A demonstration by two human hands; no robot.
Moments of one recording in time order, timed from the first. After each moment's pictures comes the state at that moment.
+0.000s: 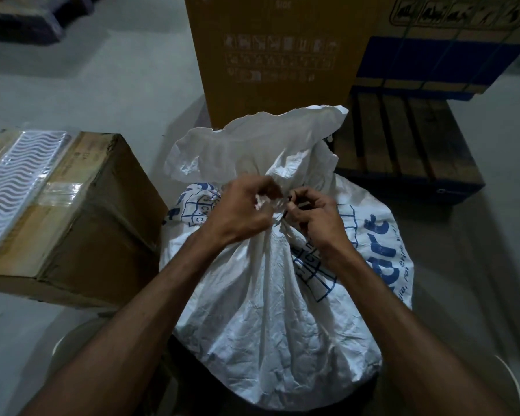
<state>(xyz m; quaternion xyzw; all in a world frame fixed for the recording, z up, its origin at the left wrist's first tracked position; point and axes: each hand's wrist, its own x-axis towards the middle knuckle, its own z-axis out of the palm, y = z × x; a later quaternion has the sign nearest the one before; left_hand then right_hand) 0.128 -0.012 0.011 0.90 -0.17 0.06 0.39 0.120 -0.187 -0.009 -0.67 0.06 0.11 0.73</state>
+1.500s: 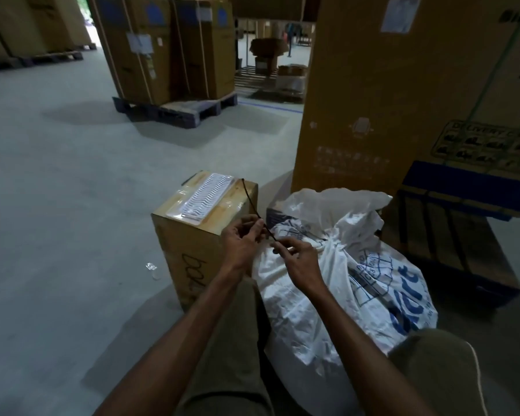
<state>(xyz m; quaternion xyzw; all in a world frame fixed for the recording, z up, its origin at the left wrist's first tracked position) -0.099 0.114 0.094 0.62 0.16 0.26 0.72 -0.056 -0.031 0.062 -0.80 -0.19 0.00 0.57</state>
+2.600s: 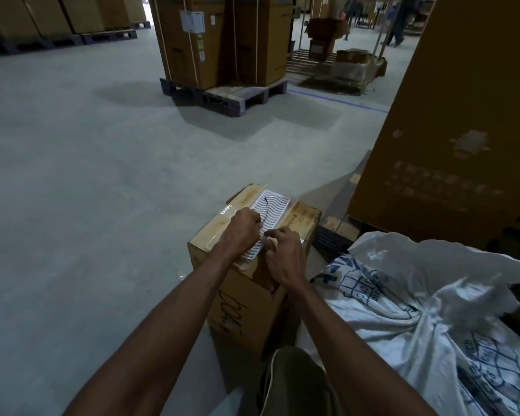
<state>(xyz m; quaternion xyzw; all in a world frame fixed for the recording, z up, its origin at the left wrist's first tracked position) 0.060 0.348 0.055 0.94 0.17 0.13 0.26 0.075 0.209 0.026 -0.90 -0.25 -0.03 0.37</state>
